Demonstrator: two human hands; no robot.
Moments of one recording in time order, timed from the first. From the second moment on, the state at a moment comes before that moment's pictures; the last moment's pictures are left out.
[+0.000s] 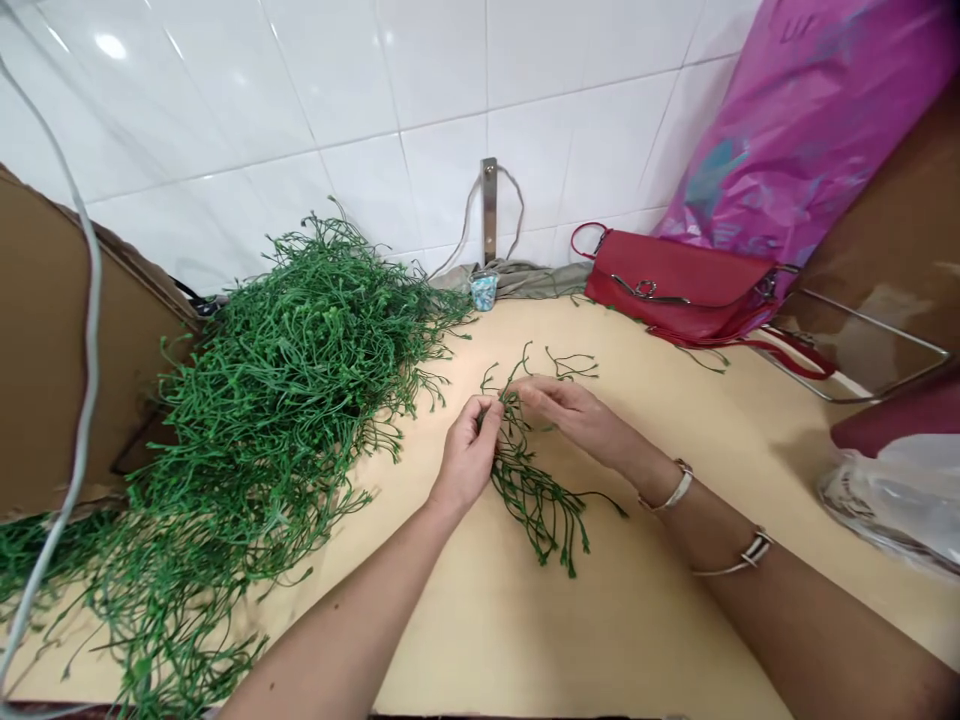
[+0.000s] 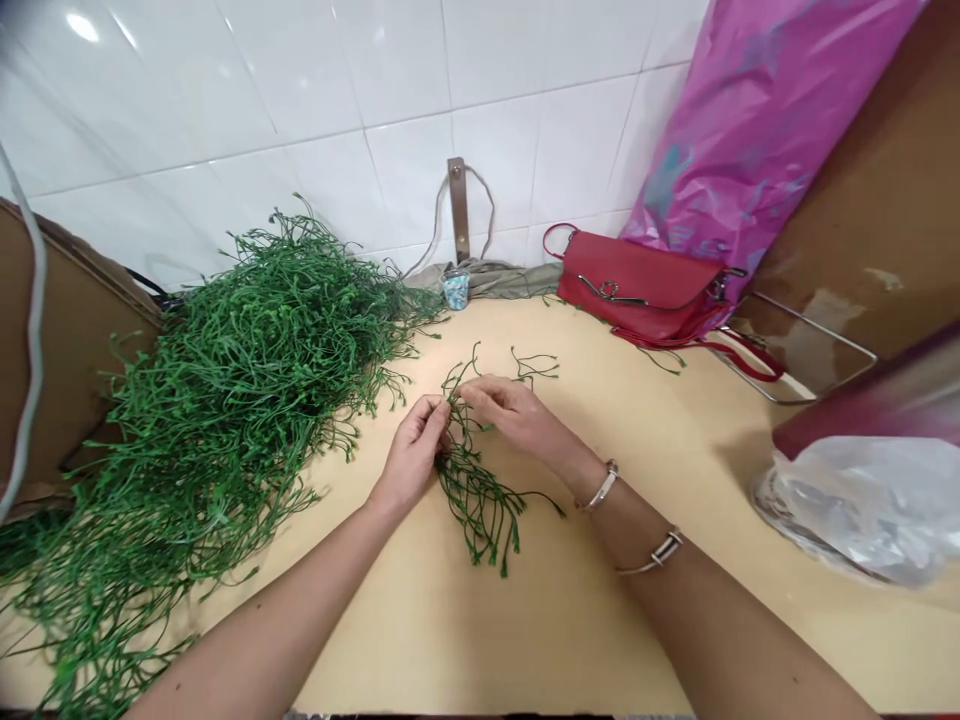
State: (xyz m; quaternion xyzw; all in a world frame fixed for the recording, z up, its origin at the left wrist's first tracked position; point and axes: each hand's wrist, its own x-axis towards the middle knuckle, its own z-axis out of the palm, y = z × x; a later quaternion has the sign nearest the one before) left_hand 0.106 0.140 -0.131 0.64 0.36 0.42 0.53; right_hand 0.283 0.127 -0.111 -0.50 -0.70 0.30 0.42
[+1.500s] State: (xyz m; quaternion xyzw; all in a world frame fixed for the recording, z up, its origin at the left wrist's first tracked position) left_hand 0.094 0.138 -0.135 0.63 0.42 0.46 0.47; right_hand 0.339 0.148 -0.142 -0.66 -0.67 -0.09 0.34
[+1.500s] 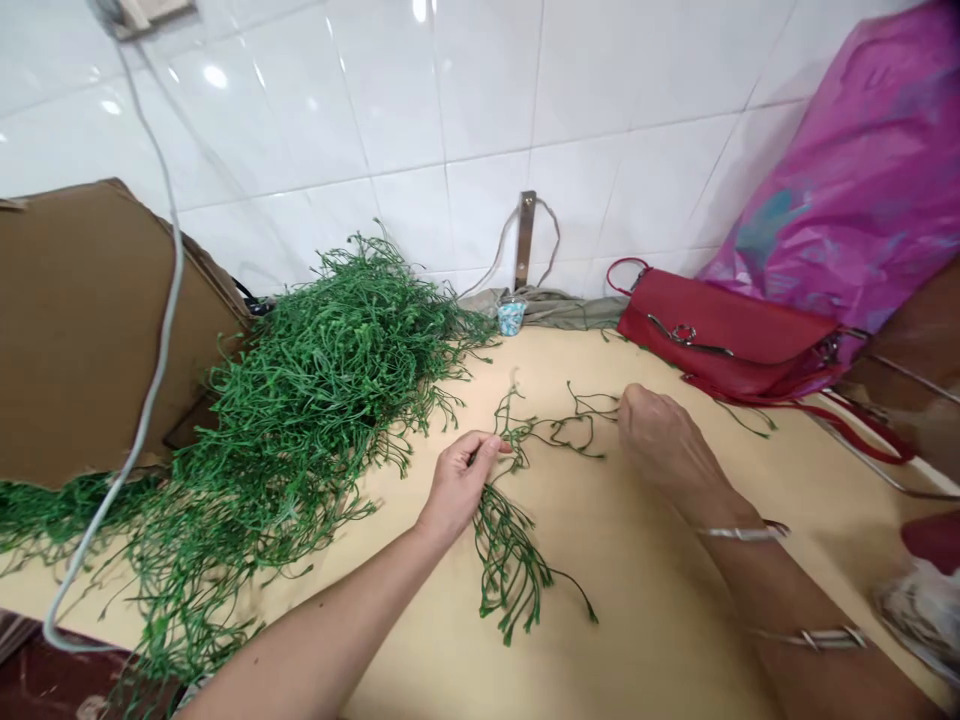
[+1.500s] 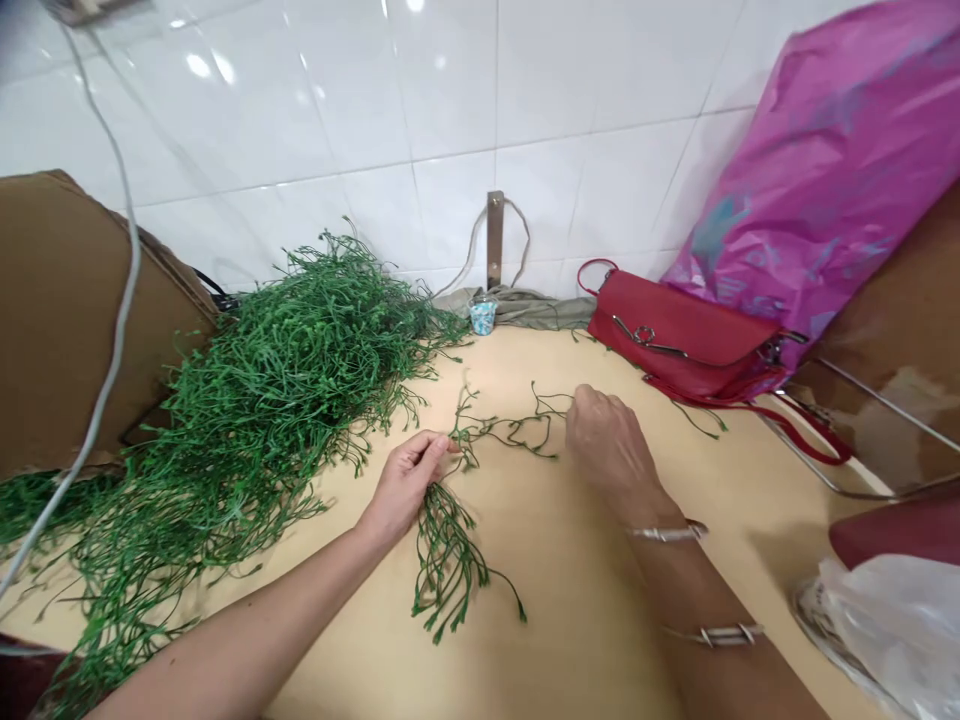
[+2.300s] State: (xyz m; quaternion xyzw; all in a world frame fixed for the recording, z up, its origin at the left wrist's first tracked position) left_hand 0.107 0.147 -0.133 0.64 0.36 0.46 0.49; right_hand 0.296 0.141 -0.124 -0.46 -0.73 0.27 0.43
